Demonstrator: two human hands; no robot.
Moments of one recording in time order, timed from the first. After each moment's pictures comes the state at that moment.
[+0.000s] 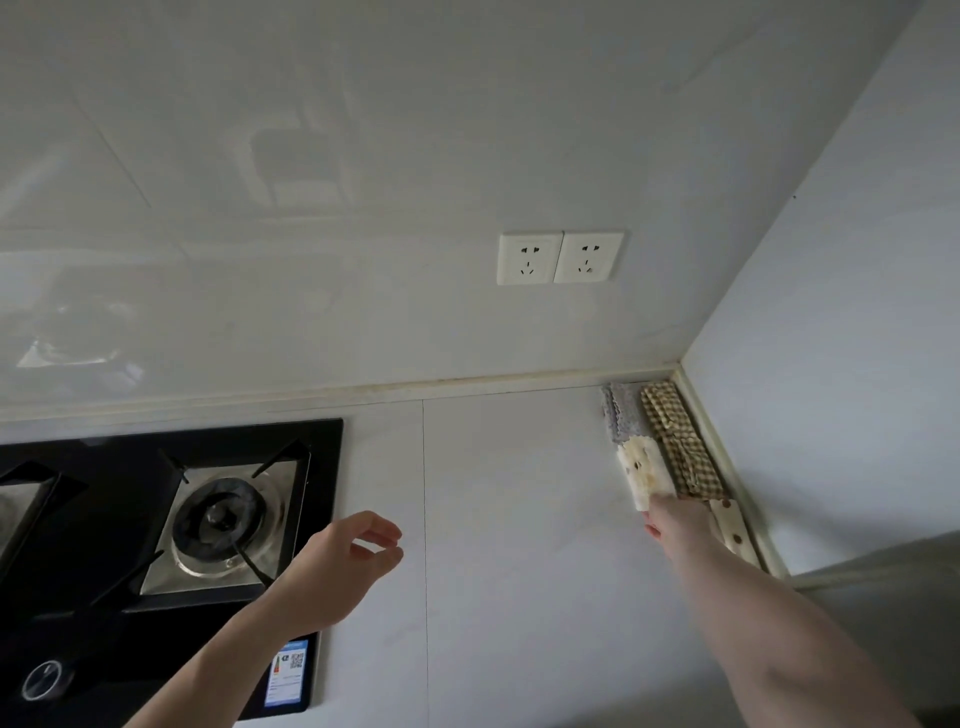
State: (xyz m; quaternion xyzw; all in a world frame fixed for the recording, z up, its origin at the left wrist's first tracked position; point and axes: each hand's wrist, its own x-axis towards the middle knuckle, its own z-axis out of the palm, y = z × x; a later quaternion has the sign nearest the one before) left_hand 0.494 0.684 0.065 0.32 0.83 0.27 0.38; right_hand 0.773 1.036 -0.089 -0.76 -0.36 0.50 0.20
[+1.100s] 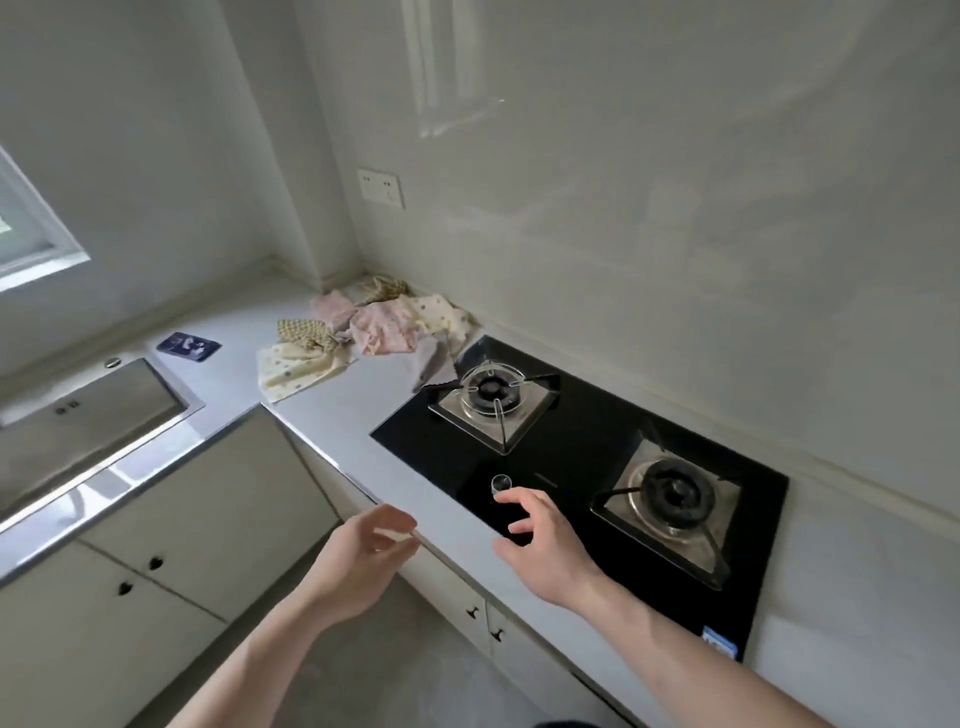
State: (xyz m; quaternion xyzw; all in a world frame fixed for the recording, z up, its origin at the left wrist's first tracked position) left_hand 0.405 0.132 0.106 0.02 0.90 0.42 0.15; right_hand 0.415 0.395 0.060 -0.02 -0.86 0.50 -0.12
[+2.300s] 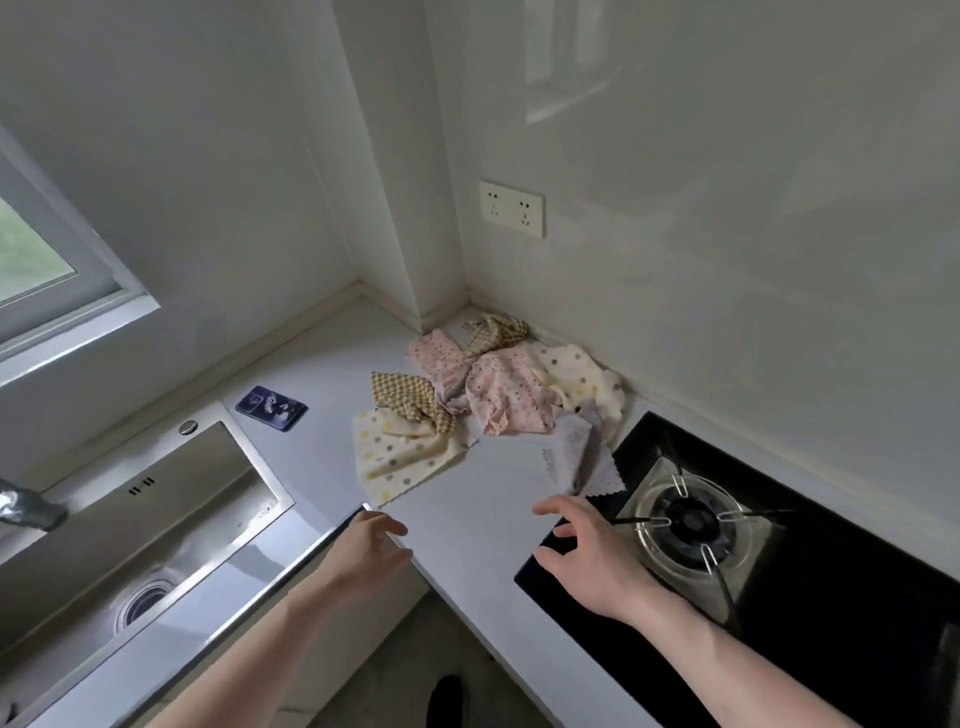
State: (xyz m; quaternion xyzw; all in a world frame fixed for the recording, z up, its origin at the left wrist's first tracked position) left_hand 0.021 -0.133 0.020 -0.03 0.94 0.27 0.21; right_hand 0.059 0.202 0.050 0.02 -0.88 0.45 -0.16
